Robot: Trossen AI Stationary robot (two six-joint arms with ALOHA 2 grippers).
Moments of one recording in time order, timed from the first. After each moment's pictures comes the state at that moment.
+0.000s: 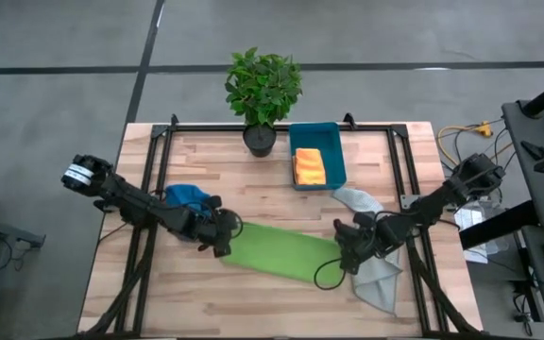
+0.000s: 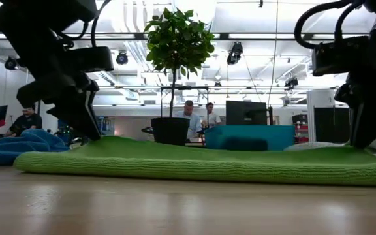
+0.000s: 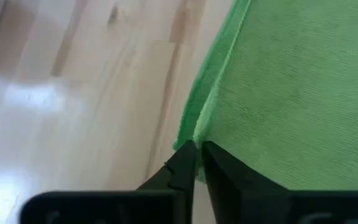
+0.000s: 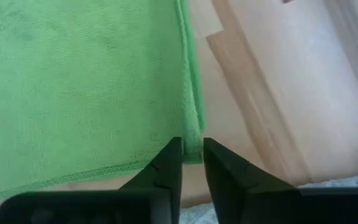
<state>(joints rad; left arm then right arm) -0.34 1.42 0.69 -0.38 -0.46 -0.45 0.52 1.45 0.71 -0.57 0.25 0.88</state>
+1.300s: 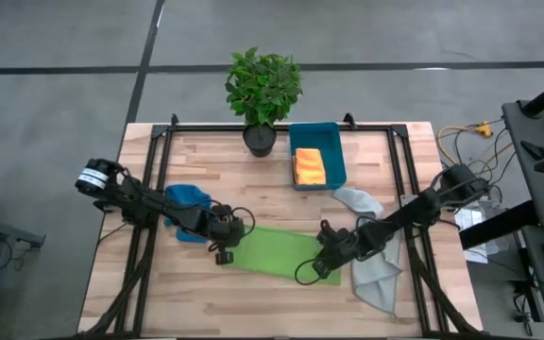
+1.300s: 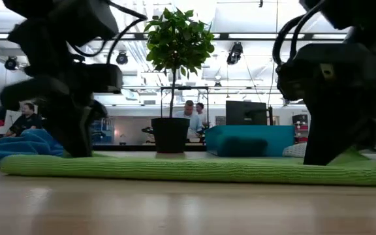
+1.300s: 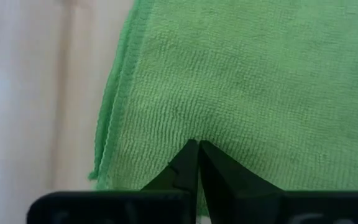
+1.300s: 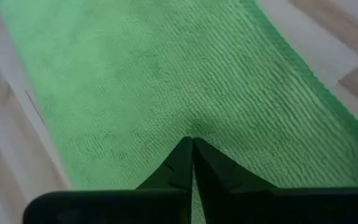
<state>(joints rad) -0.30 1.60 0.73 -0.34 -0.12 -0.39 0.46 1.69 0.74 -0.13 0.19 1.21</state>
